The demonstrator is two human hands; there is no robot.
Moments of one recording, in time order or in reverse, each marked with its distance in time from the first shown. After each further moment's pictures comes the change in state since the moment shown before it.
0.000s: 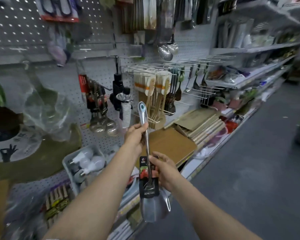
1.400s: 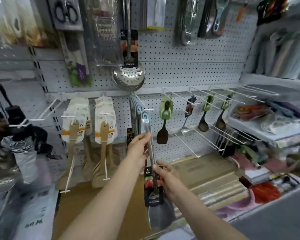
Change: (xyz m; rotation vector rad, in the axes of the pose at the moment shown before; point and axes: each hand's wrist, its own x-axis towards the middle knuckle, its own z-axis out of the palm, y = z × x) left_hand 0.364 -0.060 0.428 -0.157 0.281 0.107; right_hand 0.434 -0.333 -0.322 -0.192 -0.299 0.051
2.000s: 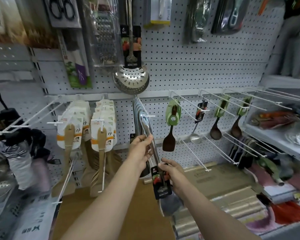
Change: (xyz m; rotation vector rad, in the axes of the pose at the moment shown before) left_hand 0.064 -0.003 0.008 0.039 0.052 0.073; right_hand 0.084 -0.029 -0.019 -0.108 -0.018 0.009
